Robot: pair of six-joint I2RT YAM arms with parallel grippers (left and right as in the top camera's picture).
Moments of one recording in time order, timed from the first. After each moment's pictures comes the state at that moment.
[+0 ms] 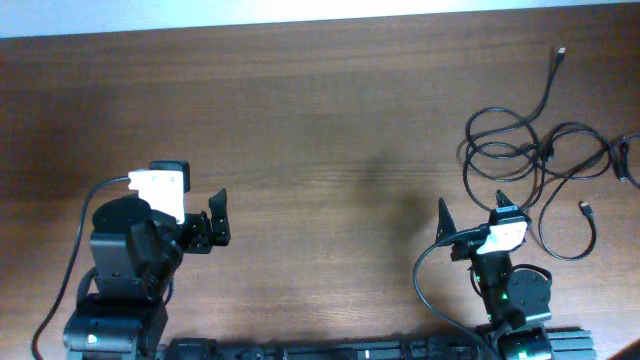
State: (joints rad) left arm -0.08 0.73 0.95 -0.83 0.04 -0.02; right arm 0.12 0.01 0.01 -0.07 0.02 0.02
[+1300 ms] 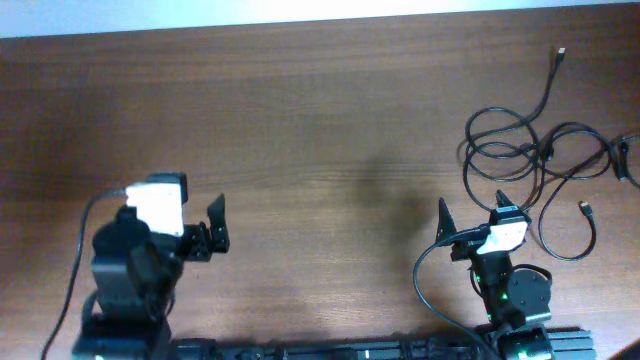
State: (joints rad) left arm -0.06 0.61 0.83 -0.75 0.04 -0.02; right arm 0.12 0.01 0.01 -0.07 0.02 0.02
